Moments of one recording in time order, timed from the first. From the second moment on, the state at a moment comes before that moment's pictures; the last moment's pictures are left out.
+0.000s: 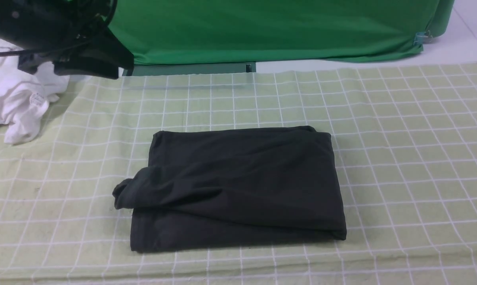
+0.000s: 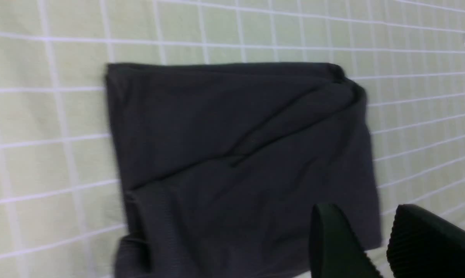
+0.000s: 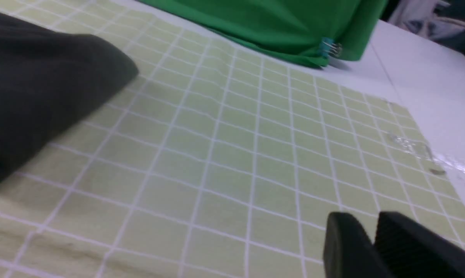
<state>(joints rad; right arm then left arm) 0.10 0.00 0.01 -0.12 0.25 -0.11 0.13 1.60 -1.53 -0.62 1.22 0.20</state>
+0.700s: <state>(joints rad) 0.02 0.00 0.01 -0.12 0.25 -0.11 0.13 1.14 -1.25 -0.45 1.08 0.28</state>
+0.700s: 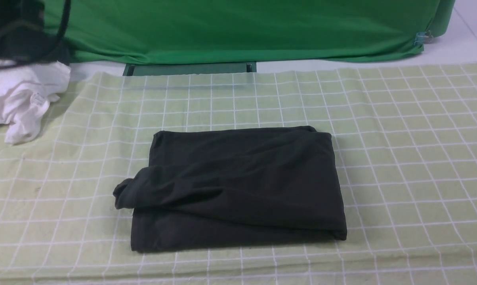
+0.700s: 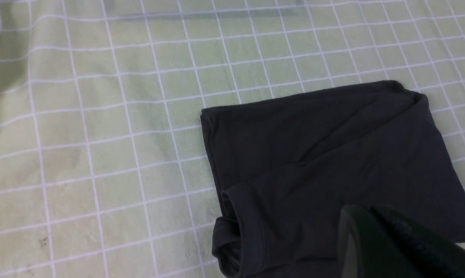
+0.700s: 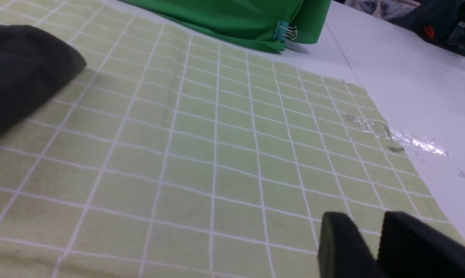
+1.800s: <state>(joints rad) 0.02 0.00 0.01 -0.12 0.25 -0.03 0.13 0.56 -0.61 -0.68 0.72 0.45</state>
